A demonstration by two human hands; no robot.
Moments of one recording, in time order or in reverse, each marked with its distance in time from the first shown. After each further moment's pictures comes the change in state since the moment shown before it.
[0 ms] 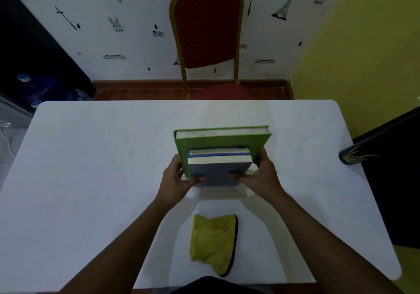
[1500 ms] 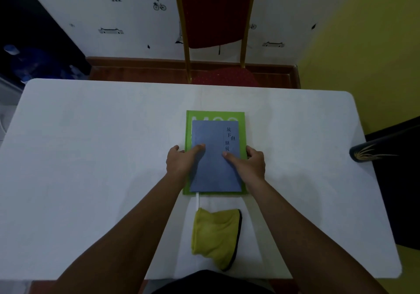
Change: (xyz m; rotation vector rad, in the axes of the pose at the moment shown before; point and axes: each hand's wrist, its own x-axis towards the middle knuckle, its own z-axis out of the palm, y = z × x) left_hand 0.053 -0.006 0.020 -0.161 0.279 -0.750; right_hand 0.037 0.025 0.069 -0.040 0.151 0.553
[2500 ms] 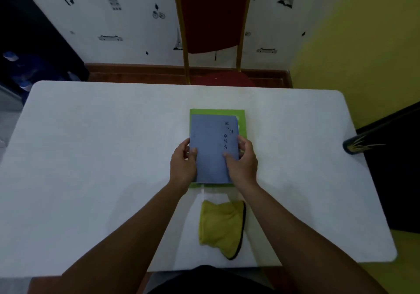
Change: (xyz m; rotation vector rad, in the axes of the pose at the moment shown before) left_hand -0.031 -0.023 -0.022 0.079 -0.080 0.452; right_hand -0.063 -0.017 0.018 0.166 0.088 -0.261
